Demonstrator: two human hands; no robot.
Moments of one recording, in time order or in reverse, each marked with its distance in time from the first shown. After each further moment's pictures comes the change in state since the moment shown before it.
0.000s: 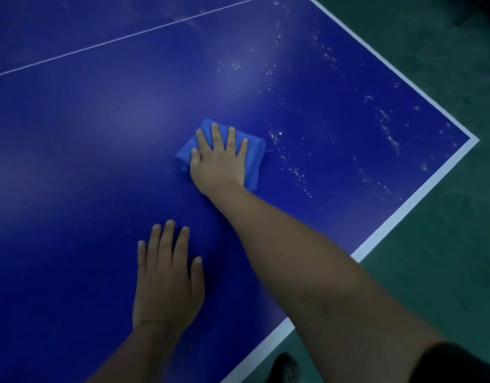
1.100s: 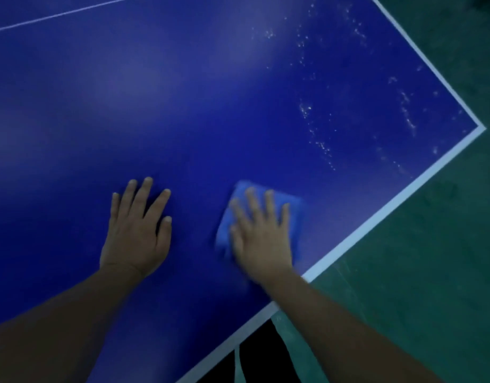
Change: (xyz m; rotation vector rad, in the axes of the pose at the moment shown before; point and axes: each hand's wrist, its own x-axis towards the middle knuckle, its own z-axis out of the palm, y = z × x) left_hand 0.003 -0.128 -0.037 -0.024 -0.023 0.108; right_hand -0.211 0.010 0.040 -0.138 0.058 -0.109
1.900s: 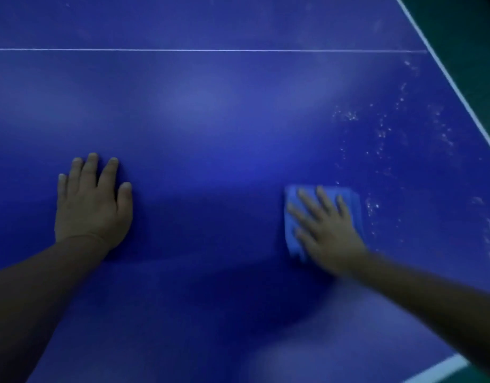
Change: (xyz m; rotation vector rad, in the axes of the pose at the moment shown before) left_hand 0.091 -0.104 -0.036 0.019 0.245 -0.572; right_hand 0.217 0.094 -0.028 -0.181 -0.081 -0.638
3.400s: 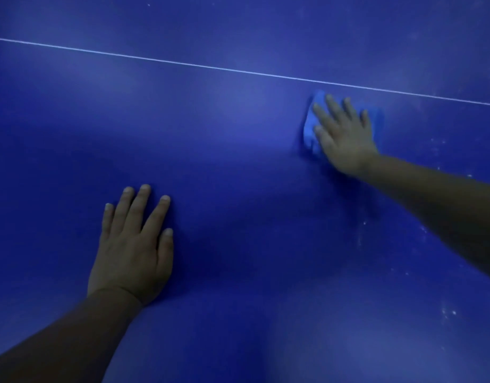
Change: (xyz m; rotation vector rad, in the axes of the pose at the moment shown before) left_hand 0.006 -0.005 0.001 0.020 -0.067 -0.016; right_hand 0.329 0.033 -0.067 -0.035 0.075 0.025
